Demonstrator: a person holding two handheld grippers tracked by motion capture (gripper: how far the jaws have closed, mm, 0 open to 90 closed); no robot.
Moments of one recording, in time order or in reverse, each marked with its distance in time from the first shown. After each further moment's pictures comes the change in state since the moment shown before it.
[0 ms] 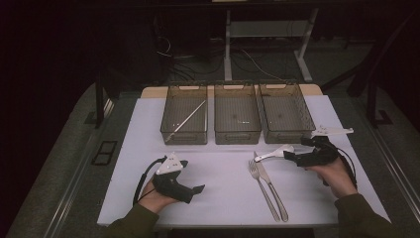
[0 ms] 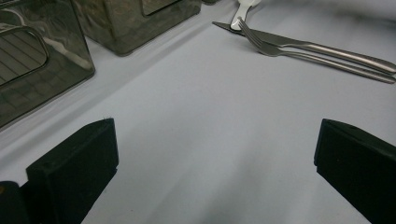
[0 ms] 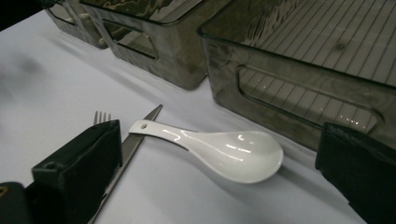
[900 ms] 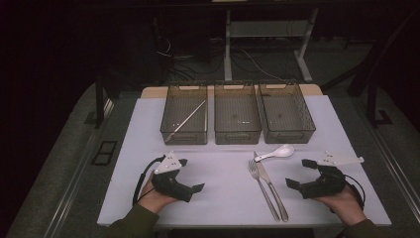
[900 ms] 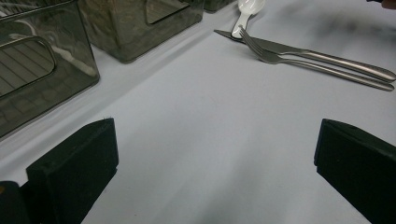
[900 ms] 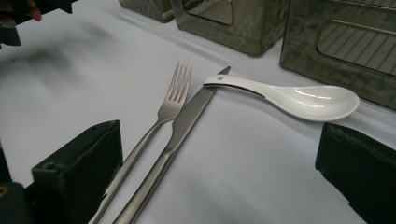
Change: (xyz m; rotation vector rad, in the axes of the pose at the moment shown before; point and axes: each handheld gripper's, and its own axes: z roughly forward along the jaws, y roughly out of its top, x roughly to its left) left arm 0.002 0.002 -0.003 -0.025 0.007 -0.008; right arm 0.050 -0.045 -0.038 -0.017 0.071 -0.085
